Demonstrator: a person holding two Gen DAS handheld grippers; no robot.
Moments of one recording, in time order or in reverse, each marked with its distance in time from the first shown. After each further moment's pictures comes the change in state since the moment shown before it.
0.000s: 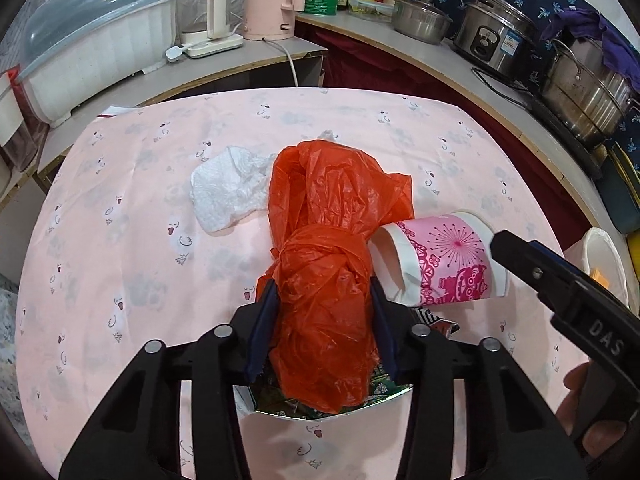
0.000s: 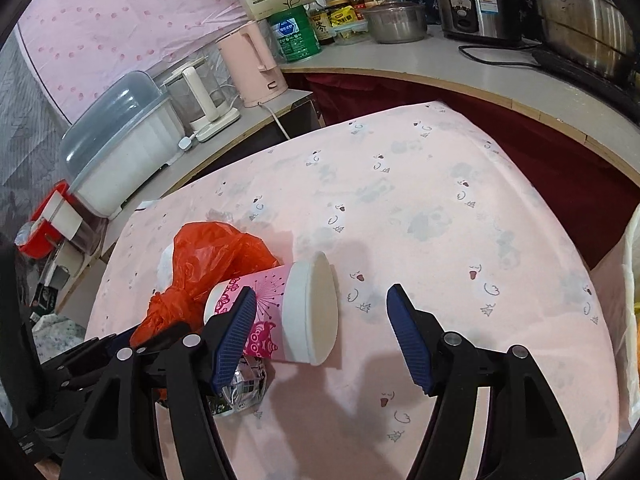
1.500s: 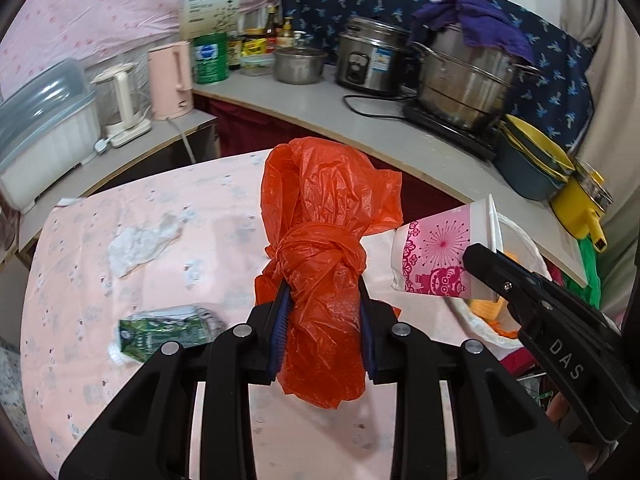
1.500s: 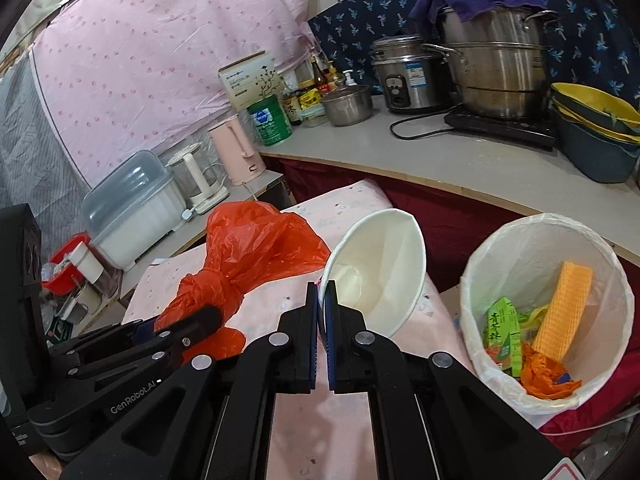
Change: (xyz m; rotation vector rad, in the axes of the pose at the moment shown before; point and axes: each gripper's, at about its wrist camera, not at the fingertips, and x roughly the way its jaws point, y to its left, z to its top) left arm -0.110 -0.165 -0.022 0.221 -0.148 -0.148; right arm -0.185 -0.078 -0.027 0.063 -0.256 -0.038
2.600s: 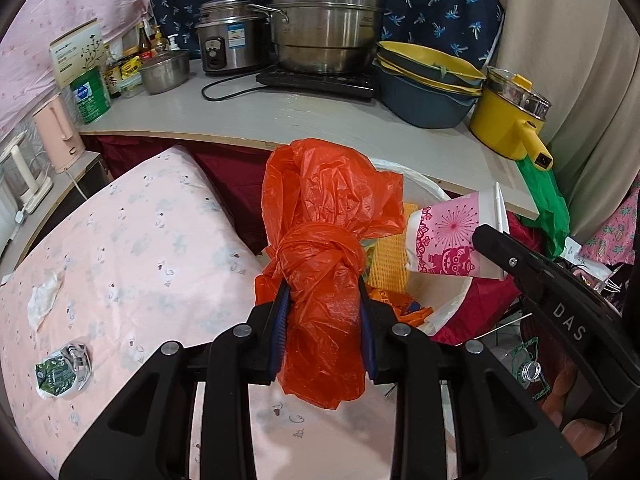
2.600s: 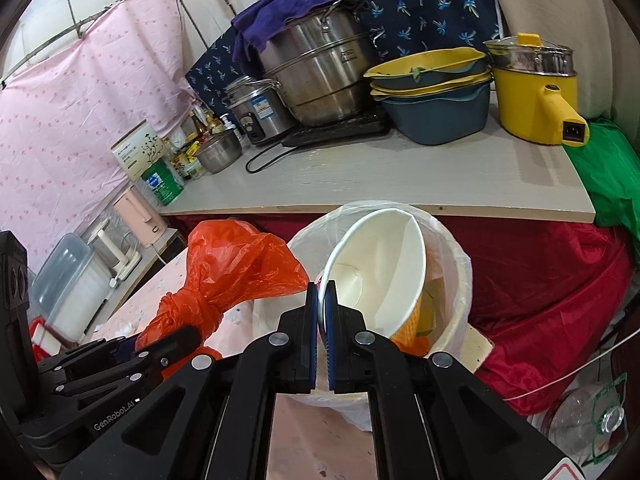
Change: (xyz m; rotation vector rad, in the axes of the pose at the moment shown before) left arm 0.044 -0.185 -0.014 0.276 0.090 -0.141; right arm -0.077 -0.182 -0.024 0.265 -0.100 -0.215
